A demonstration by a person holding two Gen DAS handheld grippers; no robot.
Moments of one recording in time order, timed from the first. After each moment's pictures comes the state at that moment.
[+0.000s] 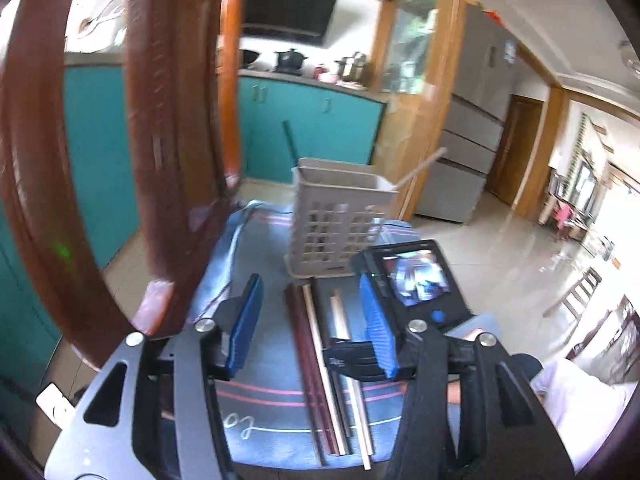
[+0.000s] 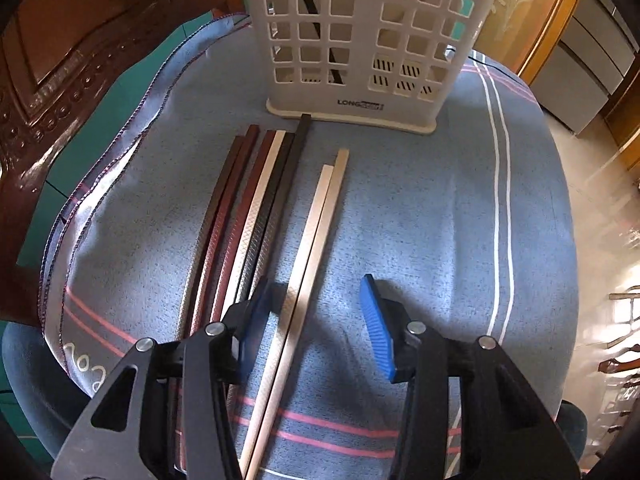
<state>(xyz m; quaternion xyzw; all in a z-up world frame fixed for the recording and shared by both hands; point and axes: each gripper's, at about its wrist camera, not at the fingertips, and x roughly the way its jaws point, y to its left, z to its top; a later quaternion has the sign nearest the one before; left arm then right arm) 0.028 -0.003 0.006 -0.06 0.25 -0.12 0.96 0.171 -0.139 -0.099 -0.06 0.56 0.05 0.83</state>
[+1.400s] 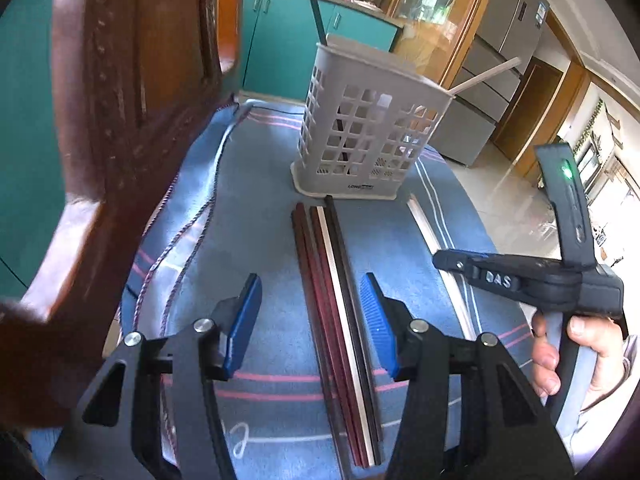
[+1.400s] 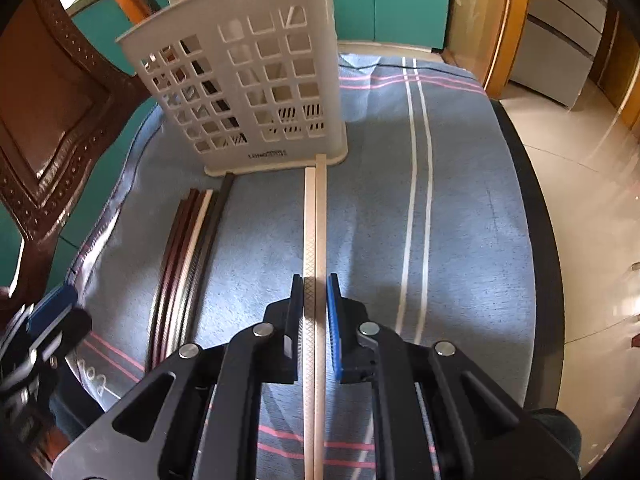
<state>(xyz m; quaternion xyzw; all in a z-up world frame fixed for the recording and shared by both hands) 0.117 0.001 -0.081 -0.09 0.40 -0.13 0.90 0.178 -0.233 -0.076 0.03 0.52 0.05 0.85</state>
